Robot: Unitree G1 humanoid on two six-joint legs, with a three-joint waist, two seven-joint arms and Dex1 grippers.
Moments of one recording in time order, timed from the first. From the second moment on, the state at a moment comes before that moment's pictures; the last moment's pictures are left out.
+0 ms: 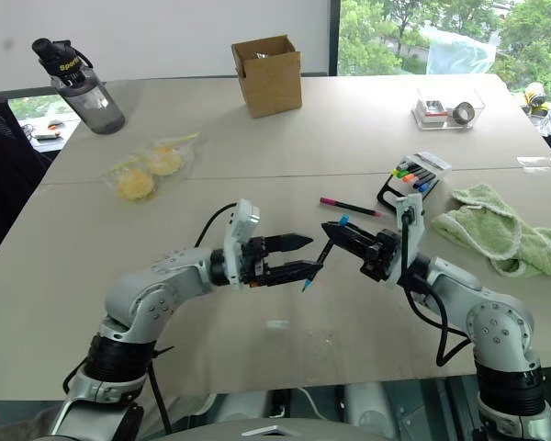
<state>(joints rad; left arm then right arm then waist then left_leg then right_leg) -0.31 0.45 -0.09 -0.32 -0.70 0.80 -0.88 -0.13 -0.43 -0.16 -0.46 1.26 0.91 0.32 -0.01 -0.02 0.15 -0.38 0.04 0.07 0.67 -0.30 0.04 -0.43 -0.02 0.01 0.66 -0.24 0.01</state>
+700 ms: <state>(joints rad) -0.22 0.81 -0.26 -0.33 -0.46 0.56 -1.21 0.14 -0.35 -0.31 -0.55 1.39 0.76 0.23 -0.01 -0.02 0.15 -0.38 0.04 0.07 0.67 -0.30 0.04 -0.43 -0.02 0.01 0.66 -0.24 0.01</state>
